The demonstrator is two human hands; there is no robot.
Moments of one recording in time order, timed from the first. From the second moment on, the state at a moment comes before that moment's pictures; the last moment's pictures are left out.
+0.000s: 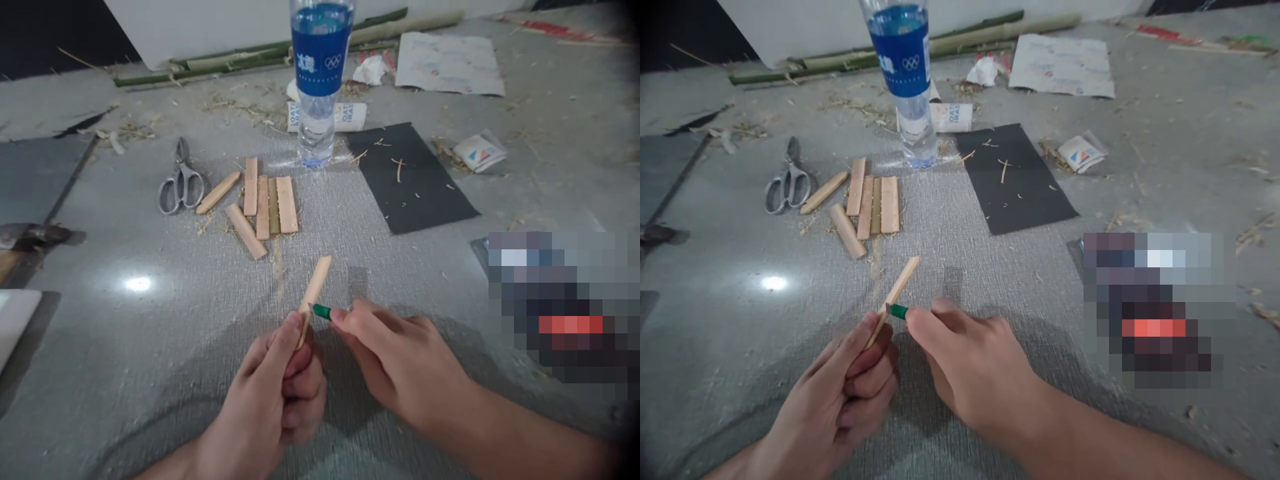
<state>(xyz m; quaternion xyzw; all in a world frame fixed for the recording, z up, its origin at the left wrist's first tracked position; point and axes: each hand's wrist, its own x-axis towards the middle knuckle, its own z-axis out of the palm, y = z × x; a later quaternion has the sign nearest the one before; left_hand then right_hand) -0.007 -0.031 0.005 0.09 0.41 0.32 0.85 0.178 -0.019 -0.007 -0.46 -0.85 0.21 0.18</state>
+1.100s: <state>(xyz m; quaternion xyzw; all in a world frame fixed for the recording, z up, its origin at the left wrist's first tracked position) -0.011 -0.030 0.014 0.10 0.34 0.33 0.87 0.176 -0.022 -0.005 -0.44 -0.83 0.22 0.26</state>
